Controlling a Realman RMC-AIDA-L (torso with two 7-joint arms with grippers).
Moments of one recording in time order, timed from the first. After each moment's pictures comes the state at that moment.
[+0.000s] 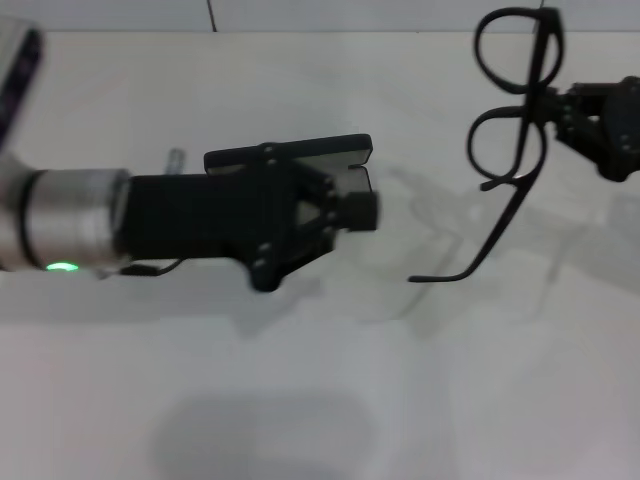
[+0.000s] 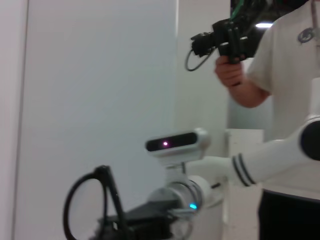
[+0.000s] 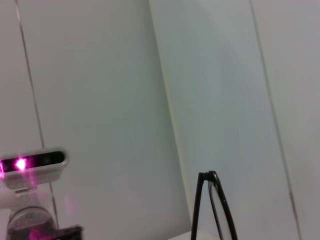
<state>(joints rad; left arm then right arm) -0.48 -1.98 1.31 0.60 1.28 1.76 -1.12 0.54 1.99 -0.91 -0.60 -1.49 -1.60 1.30</state>
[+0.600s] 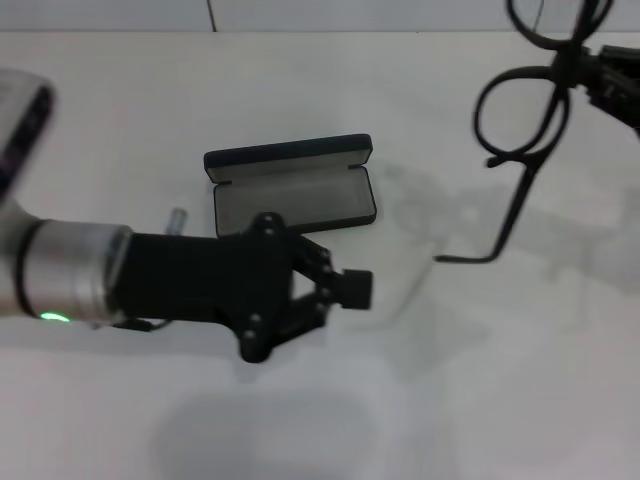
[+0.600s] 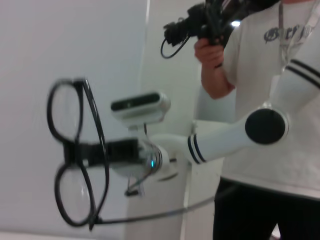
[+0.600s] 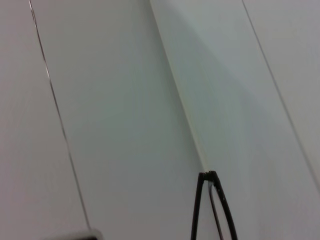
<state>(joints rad) -0.47 -1.98 1.31 0.55 1.37 1.83 -1.11 0.56 1.98 -0.83 -0.59 -1.45 -1.76 1.44</state>
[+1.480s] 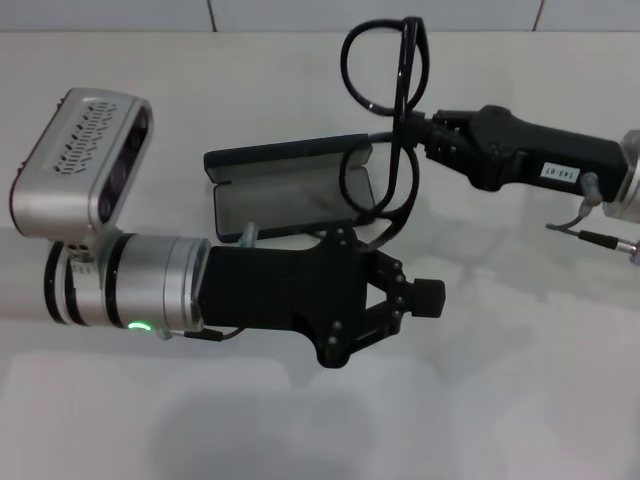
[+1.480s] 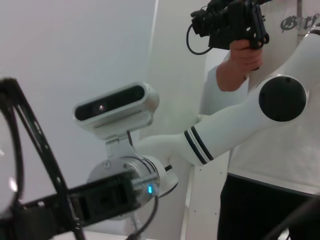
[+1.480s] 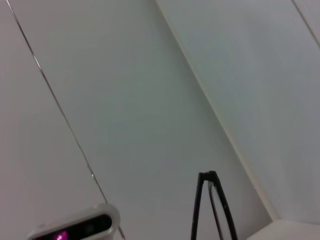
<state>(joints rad) -0.52 -2.07 1.31 0.49 1.41 1.73 -1.09 0.76 2.03 -0.97 -0.25 -1.45 -1.59 1.35</state>
